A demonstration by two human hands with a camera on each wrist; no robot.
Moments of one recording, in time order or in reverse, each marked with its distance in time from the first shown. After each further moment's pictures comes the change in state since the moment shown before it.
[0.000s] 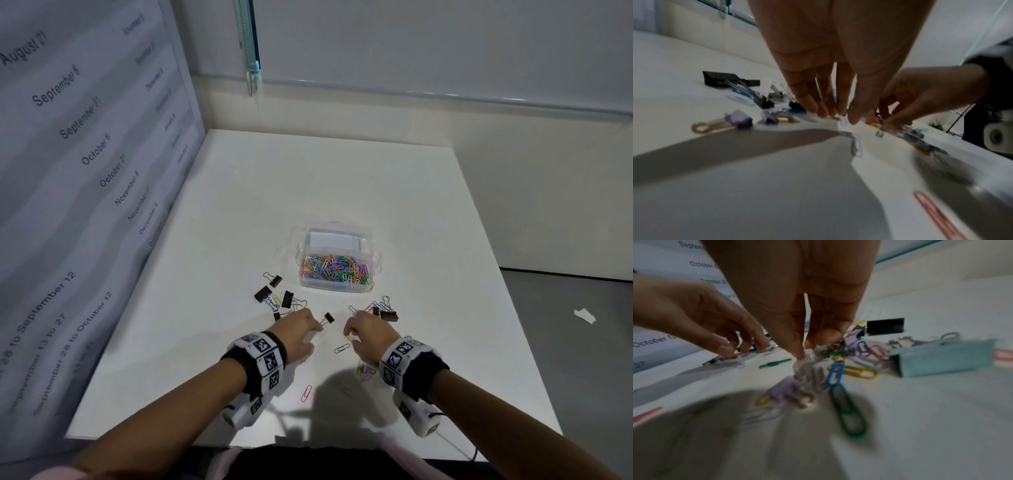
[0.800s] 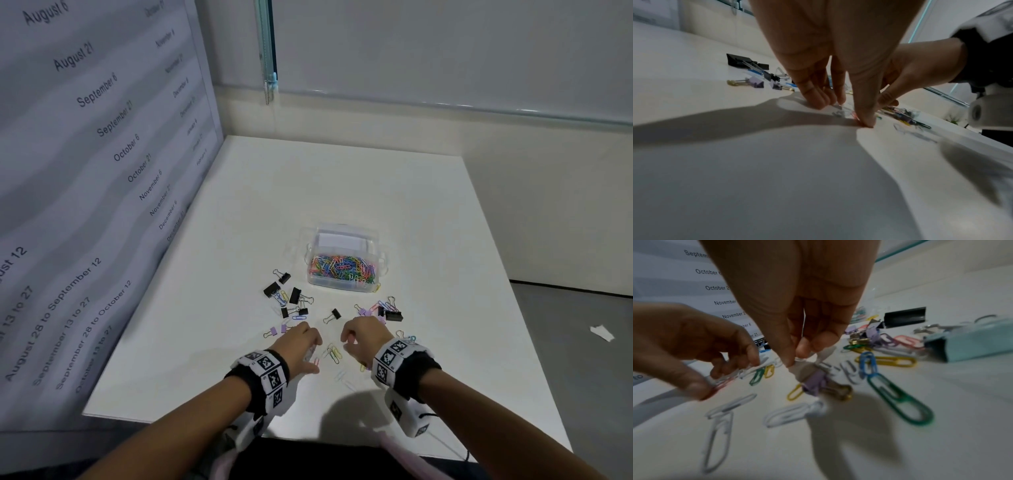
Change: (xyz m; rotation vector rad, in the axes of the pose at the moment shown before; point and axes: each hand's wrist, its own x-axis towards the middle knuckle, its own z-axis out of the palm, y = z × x) left_hand -0.022 0.003 0.035 -0.084 0.049 -0.092; right_hand -0.005 -0.018 0.007 0.029 0.038 -0.037
